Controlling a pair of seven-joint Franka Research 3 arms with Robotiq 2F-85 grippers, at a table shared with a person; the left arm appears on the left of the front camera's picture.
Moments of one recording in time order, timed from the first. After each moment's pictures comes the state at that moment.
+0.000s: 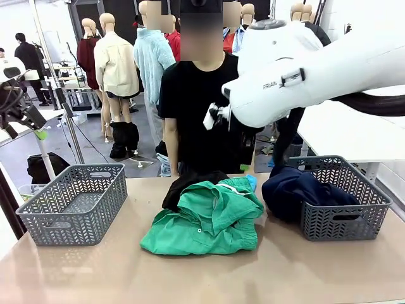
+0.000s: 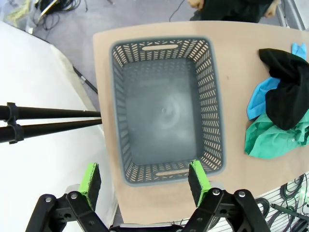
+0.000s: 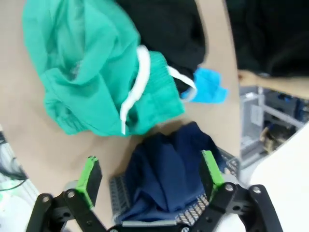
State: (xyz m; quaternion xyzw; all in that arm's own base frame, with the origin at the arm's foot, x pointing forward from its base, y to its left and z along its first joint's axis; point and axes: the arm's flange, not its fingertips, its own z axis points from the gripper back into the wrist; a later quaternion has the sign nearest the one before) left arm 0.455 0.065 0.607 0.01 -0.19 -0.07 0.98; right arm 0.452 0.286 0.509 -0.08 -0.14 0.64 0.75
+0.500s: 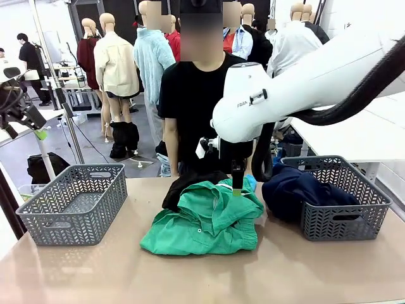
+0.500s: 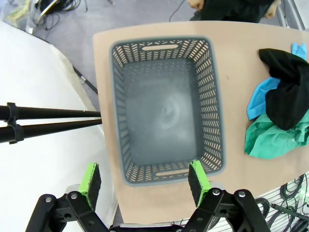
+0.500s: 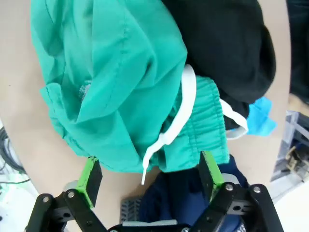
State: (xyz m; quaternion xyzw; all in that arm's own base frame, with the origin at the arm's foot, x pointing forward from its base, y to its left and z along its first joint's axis) left arm 0.455 0.065 0.607 0.01 -0.19 -0.07 0.98; right arm 0.487 0.311 0.434 -0.02 -0.06 0.67 0.74
